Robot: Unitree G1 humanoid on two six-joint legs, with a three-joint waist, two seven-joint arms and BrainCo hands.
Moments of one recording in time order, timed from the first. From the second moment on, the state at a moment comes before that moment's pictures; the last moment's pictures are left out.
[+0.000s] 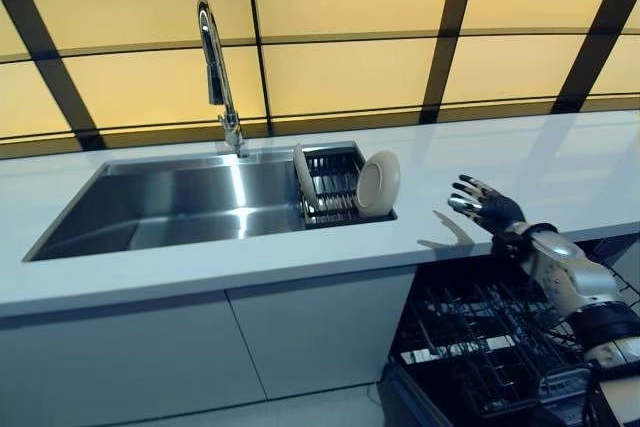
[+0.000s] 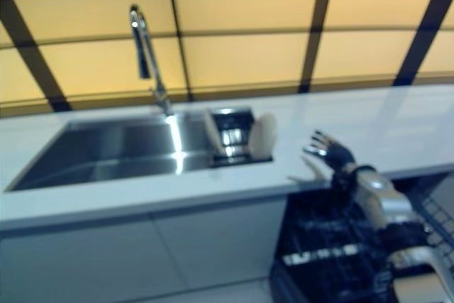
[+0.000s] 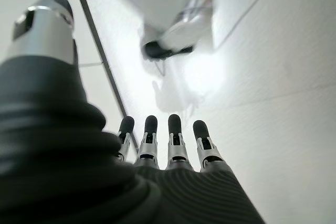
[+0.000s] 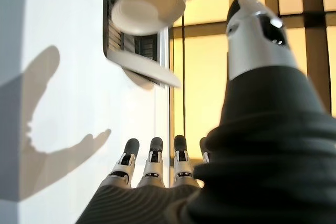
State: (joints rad) left arm -0.04 0.38 -0.18 1.15 -0.09 0.22 -0.05; right arm -0.53 -0.81 0.11 0.48 0.76 0.23 0.22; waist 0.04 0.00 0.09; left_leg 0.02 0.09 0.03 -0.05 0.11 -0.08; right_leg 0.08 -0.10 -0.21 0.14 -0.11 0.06
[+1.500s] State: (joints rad) left arm -0.06 0.41 -0.19 1.12 -0.09 0.18 -0.09; right arm -0.54 -0.79 0.05 0.51 0.75 0.22 0.13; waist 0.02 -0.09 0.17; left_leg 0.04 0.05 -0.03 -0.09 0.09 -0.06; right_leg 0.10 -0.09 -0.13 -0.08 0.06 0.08
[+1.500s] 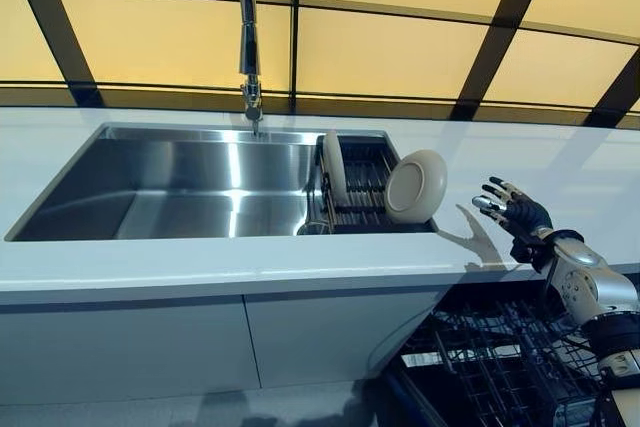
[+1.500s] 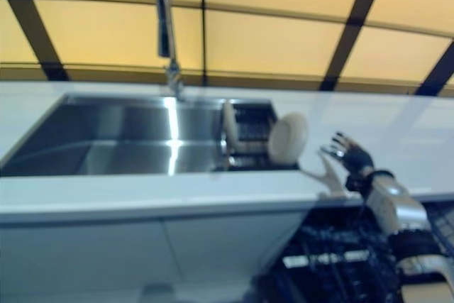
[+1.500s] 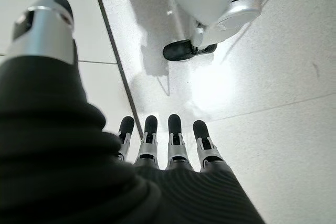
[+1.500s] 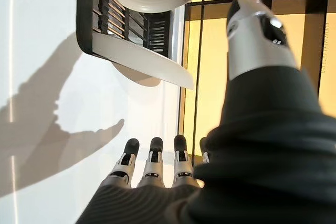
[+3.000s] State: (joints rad) left arm -0.09 0.38 -0.26 1.11 -0.10 0.28 -0.07; right arm -0.81 -0.75 0.17 0.74 0.64 0.36 0.08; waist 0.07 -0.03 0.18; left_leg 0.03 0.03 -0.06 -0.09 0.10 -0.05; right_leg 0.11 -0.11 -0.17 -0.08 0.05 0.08
